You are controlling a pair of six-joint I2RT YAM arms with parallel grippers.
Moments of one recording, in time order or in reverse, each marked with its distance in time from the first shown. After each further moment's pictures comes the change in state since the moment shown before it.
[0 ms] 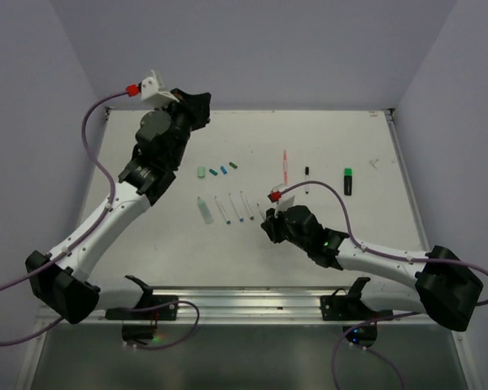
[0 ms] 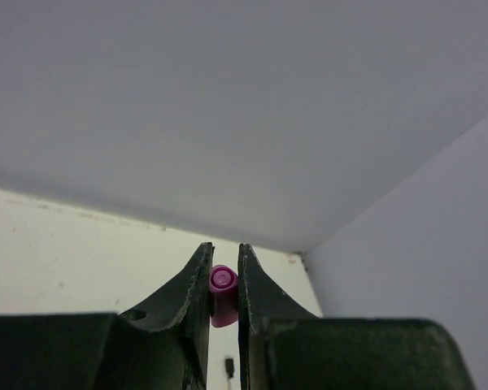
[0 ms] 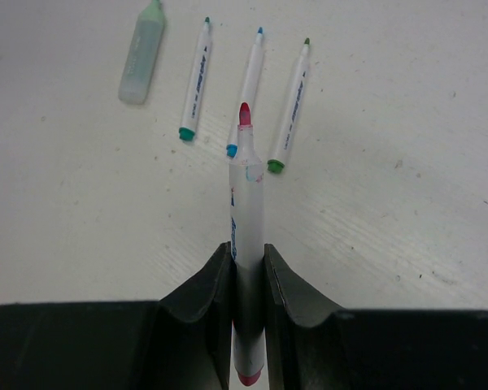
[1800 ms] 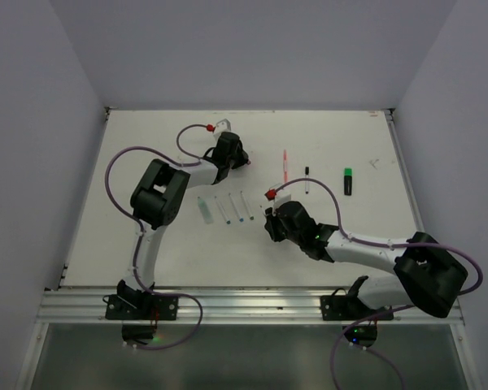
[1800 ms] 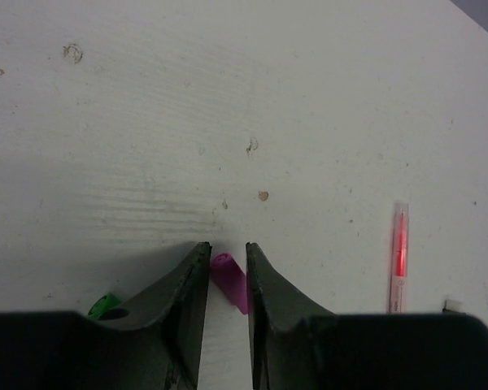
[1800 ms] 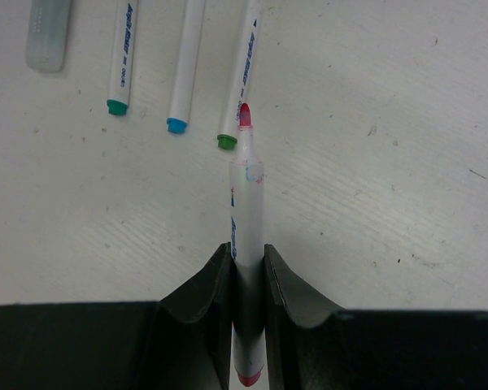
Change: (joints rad) left arm 0.051 1.024 0.178 0.058 0.208 -0.179; right arm -0.048 0.136 0.039 -0.054 0.029 0.000
